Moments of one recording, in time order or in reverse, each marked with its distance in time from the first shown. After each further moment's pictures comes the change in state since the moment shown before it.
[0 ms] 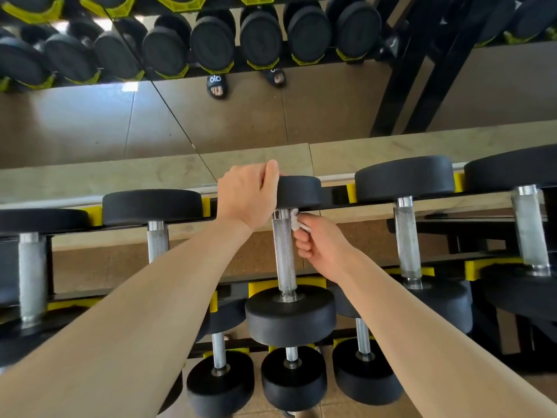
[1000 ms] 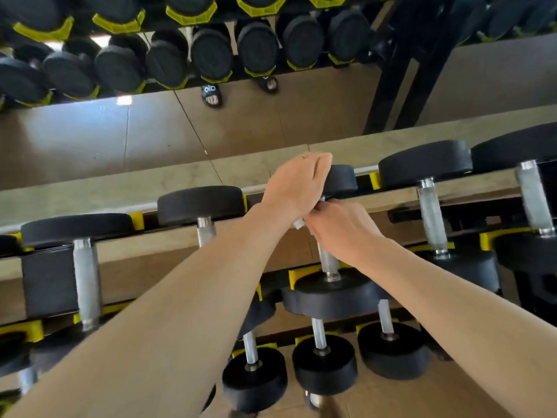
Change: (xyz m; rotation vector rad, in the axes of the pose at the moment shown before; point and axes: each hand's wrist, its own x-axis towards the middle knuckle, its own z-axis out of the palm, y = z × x) left_hand -0.002 0.004 -0.034 -0.118 -0.360 0.152; right_hand -0.046 -0.006 0.062 -2.087 0.268 -0.776
